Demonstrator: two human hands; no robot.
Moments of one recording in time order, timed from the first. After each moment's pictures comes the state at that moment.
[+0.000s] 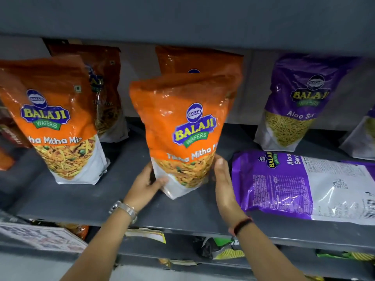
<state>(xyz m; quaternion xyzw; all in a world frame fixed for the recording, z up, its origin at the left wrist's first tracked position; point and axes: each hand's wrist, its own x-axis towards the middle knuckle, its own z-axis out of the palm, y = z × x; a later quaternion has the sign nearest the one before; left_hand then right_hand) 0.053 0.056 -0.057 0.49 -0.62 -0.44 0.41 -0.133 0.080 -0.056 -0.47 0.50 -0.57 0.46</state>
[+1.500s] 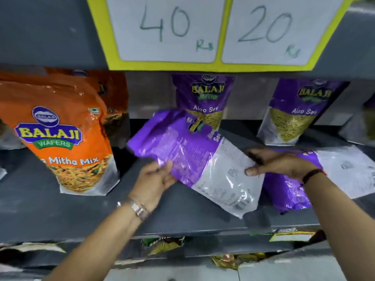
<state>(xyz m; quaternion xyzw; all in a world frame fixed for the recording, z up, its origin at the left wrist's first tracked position) -0.200 0.088 -0.019 0.42 -0.37 -0.69 0.46 -0.497 0.097 0.013 -0.62 0.57 -0.18 0.51</state>
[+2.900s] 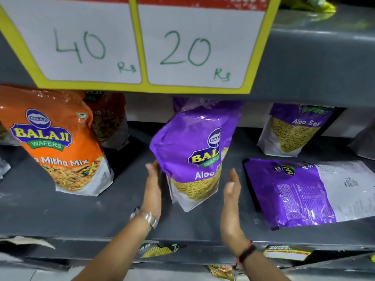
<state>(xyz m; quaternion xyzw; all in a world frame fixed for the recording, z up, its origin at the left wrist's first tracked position) -0.243 0.098 -0.030 0.40 -0.44 -0.59 0.55 -0.383 0.148 -0.061 -0.39 0.55 -0.62 0.39</state>
